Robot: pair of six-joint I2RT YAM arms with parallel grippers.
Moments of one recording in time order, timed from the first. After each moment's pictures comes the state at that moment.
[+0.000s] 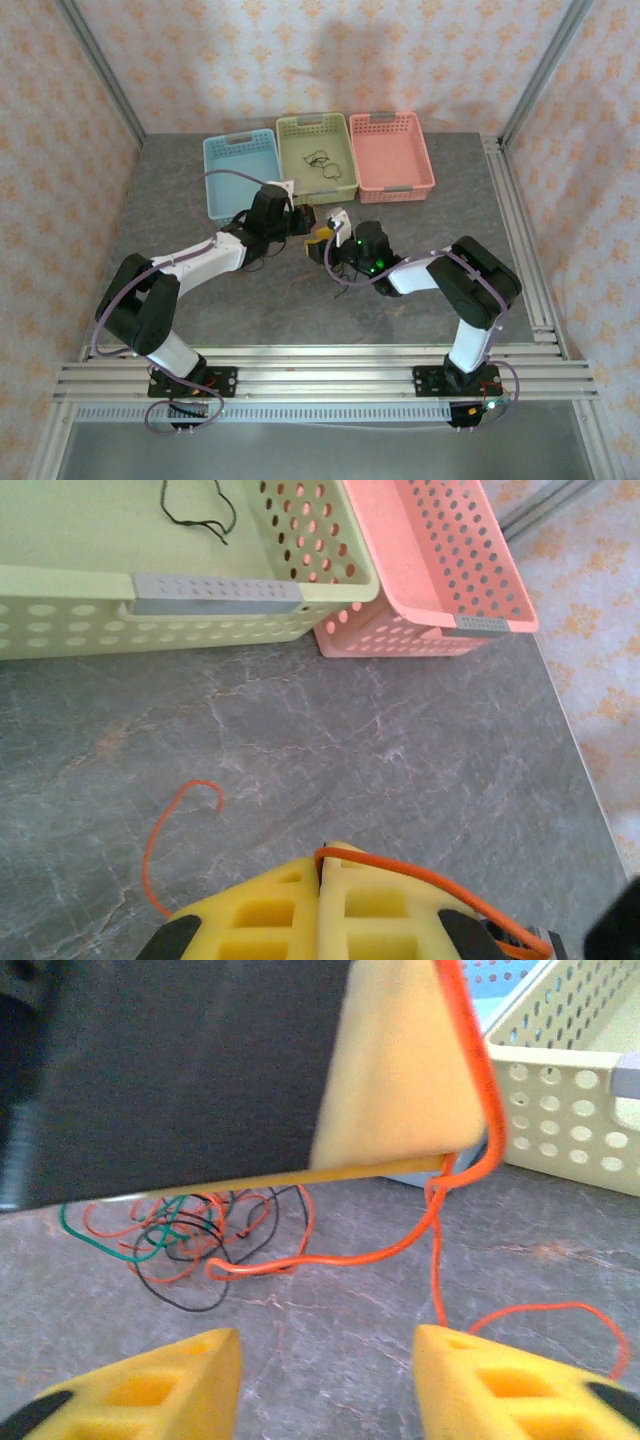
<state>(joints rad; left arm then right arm) -0.50 1.57 0.94 0.07 0.15 -0.65 0.67 1.78 0.68 0.81 -0.33 0.21</state>
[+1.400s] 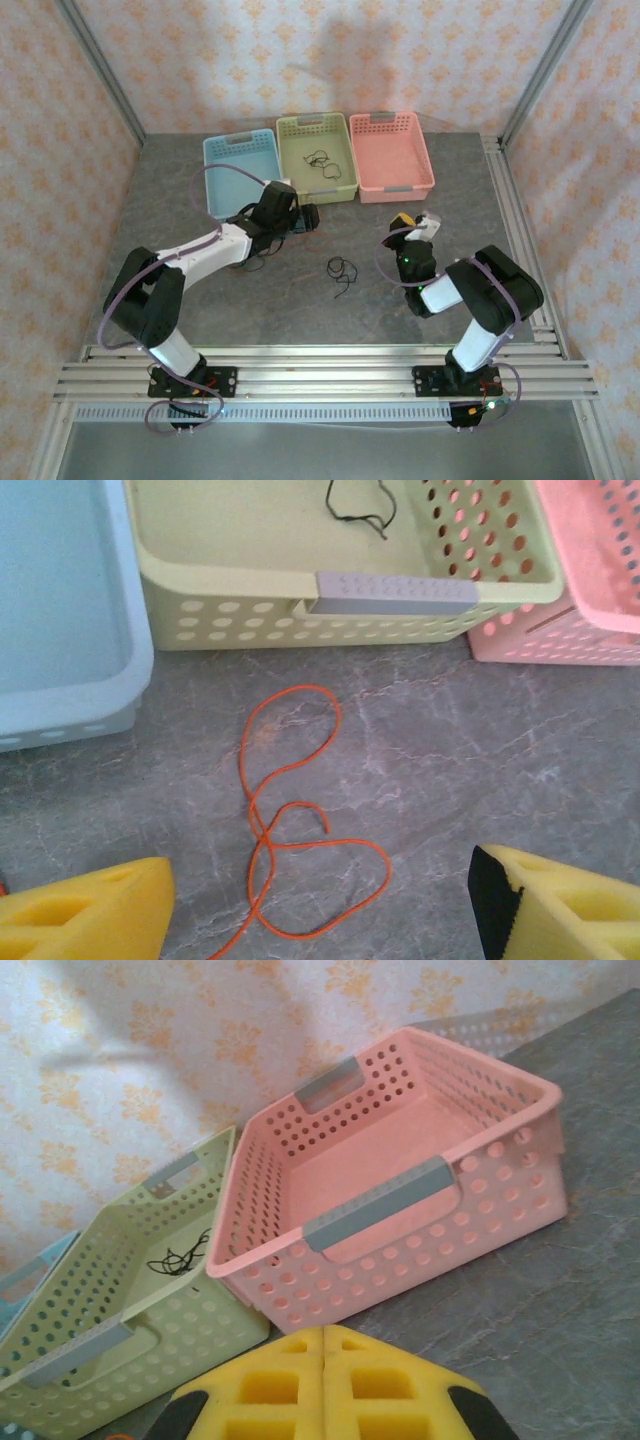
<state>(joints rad) -0.50 1.64 1.06 -0.18 -0.09 -0.62 0.46 1.68 0.34 1.27 0.41 0.53</state>
